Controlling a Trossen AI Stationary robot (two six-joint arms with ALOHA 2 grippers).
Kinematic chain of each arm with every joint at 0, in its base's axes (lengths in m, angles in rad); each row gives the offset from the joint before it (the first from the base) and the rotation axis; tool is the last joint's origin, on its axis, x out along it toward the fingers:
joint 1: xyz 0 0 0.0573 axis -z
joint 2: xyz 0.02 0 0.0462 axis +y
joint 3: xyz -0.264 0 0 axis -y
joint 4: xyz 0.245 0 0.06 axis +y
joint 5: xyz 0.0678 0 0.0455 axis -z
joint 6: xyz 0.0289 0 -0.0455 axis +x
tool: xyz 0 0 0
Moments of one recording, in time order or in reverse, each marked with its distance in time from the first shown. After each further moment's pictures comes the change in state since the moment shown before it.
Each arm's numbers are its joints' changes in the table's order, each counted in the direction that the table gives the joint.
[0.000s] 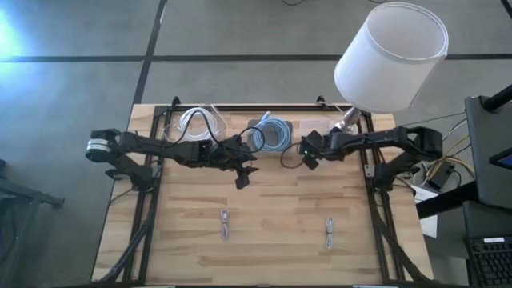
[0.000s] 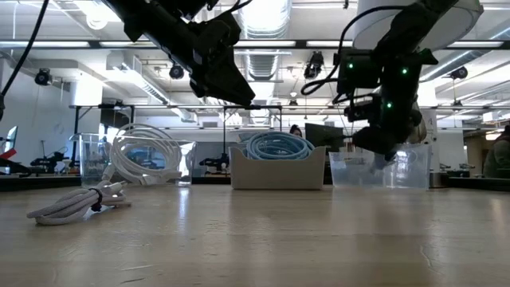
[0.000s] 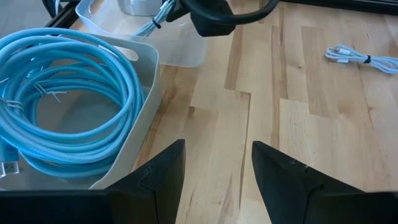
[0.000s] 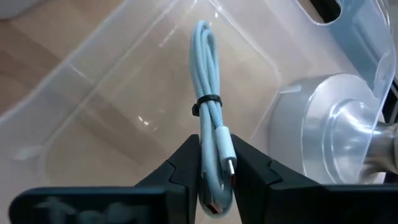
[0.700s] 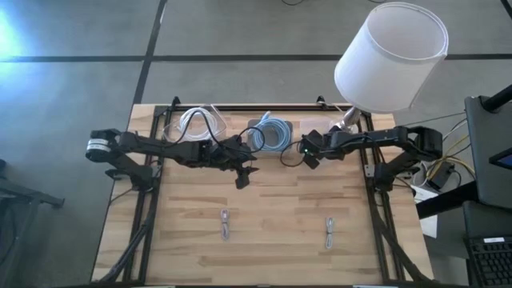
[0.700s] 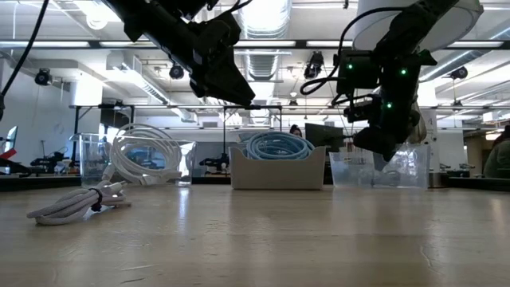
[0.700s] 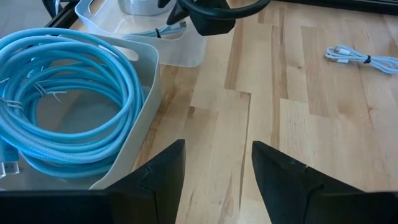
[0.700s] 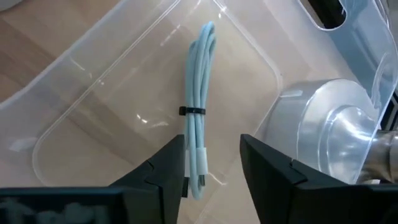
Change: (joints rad) left arm 0.000 0.000 0.000 0.000 0.000 0.000; right arm 0.014 -0.002 0.001 -0.002 -0.008 -0.050
